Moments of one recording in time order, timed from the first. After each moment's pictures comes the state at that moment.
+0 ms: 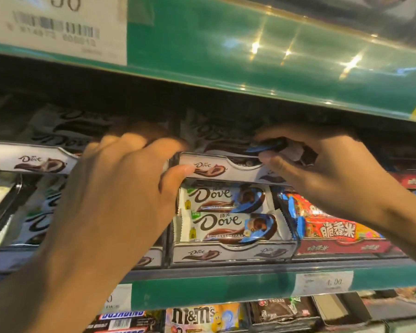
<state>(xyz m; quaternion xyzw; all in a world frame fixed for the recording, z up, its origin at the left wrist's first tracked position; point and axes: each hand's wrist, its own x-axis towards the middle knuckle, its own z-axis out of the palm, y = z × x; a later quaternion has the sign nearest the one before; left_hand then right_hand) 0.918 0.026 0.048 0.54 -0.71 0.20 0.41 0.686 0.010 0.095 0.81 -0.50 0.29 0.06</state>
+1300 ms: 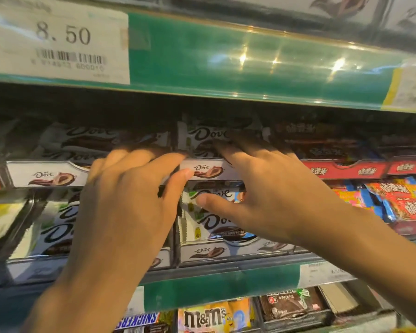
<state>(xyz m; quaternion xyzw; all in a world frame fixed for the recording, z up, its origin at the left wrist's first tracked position) 0.923 0.026 0.031 0.52 -0.70 0.18 0.47 0.744 0.032 0.077 0.80 -0.56 0.14 0.14</state>
